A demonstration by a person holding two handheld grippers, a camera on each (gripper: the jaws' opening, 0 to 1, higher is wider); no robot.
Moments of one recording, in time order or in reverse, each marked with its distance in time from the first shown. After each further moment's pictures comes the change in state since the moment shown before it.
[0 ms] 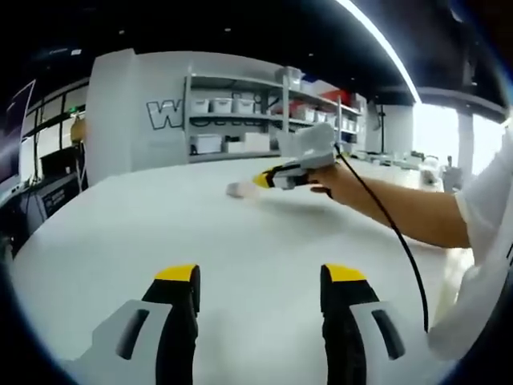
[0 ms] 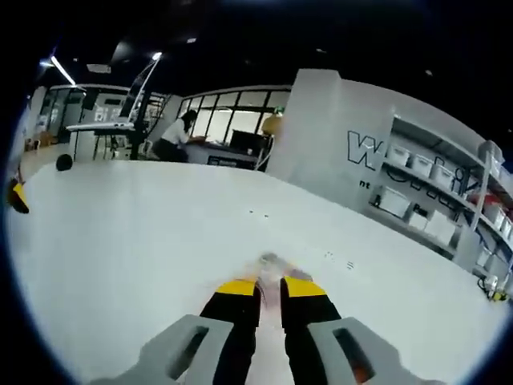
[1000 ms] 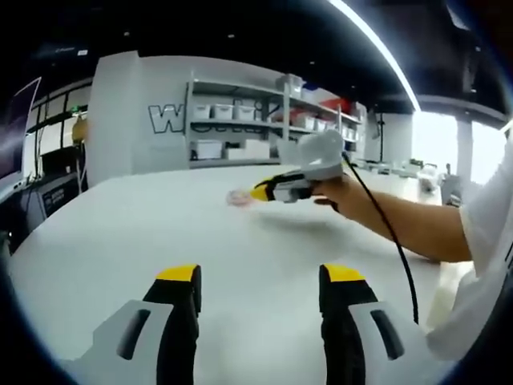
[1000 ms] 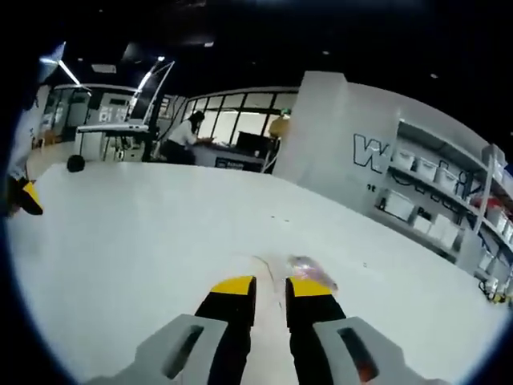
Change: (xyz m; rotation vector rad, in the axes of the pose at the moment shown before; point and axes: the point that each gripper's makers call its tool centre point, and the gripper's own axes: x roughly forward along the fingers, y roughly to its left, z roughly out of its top) left arm -0.007 0.002 0.007 -0.021 -0.038 -0.006; right arm -0.014 0.038 0.009 -0.024 -0.005 0.028
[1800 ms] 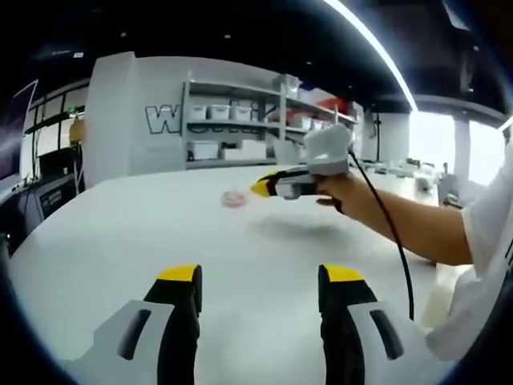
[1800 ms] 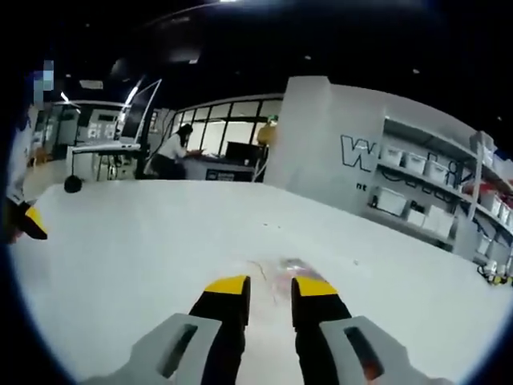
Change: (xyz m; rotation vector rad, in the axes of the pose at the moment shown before) left arm -0.001 -0.010 0.001 0.006 0.003 -0.016; right arm -0.017 -0.008 0.009 0.085 -0.040 -0.041
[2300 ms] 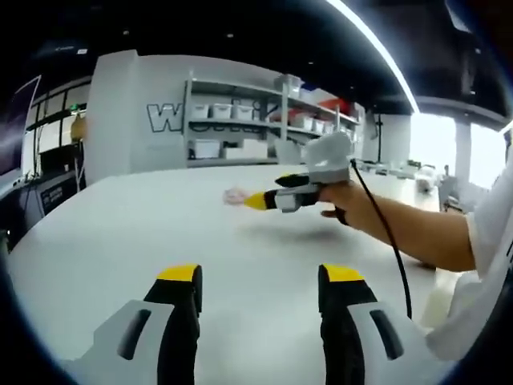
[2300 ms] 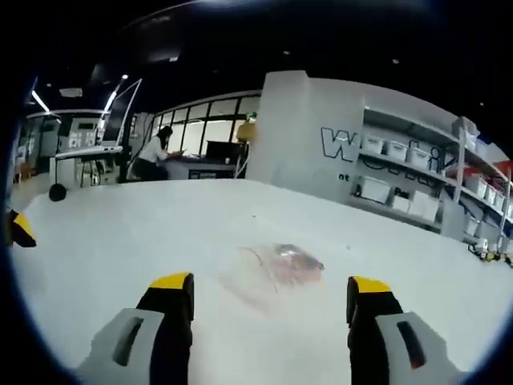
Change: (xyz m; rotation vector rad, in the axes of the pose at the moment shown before) left arm -0.001 0.005 -0.004 -0.015 0.000 0.005; right arm 0.001 -0.004 -0.016 0.067 0.014 -0.101
